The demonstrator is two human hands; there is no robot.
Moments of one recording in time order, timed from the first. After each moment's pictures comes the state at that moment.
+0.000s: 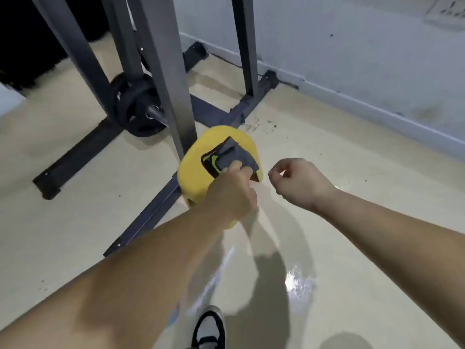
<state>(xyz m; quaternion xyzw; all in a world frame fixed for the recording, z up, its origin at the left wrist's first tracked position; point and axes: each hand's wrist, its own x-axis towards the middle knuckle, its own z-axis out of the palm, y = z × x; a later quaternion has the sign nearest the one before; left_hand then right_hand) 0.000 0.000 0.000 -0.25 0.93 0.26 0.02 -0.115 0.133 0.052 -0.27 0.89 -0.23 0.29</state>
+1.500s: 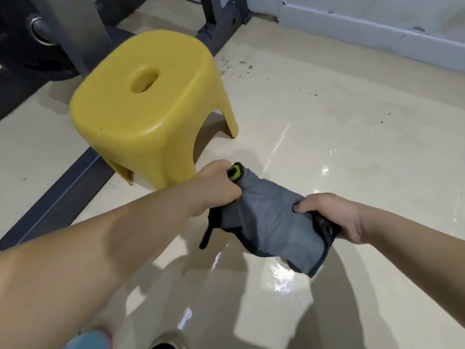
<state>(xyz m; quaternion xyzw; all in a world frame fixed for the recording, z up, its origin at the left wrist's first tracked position) -0.022 0.040 -0.253 -0.34 0.81 0.45 0.17 -0.142 0.273 -0.287 0.03 0.76 -0.33 0.56</state>
